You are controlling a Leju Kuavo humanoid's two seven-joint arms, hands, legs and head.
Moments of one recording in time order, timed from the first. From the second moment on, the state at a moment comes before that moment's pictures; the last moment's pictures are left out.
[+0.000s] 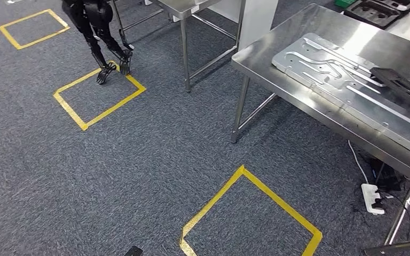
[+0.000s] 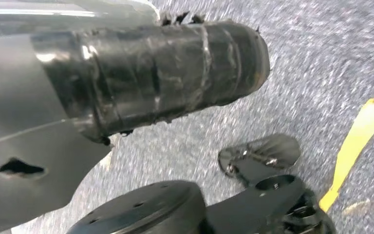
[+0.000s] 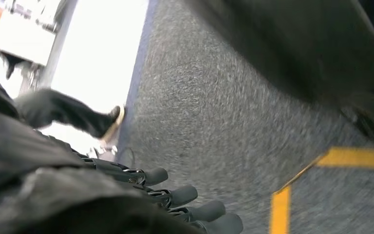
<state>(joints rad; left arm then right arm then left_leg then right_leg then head) -0.13 -0.01 -1.07 -0.24 0.69 0.31 -0.04 -0.08 0.10 -0.18 -0.19 0.75 -0.03 0.18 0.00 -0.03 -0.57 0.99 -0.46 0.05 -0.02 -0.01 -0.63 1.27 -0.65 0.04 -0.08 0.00</state>
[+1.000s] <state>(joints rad) -0.14 0.00 -1.07 -0.24 0.64 0.30 -0.02 -0.08 0.10 -0.08 -0.19 0.78 0.01 0.25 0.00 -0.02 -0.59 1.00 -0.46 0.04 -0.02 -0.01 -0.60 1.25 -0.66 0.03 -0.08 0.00</state>
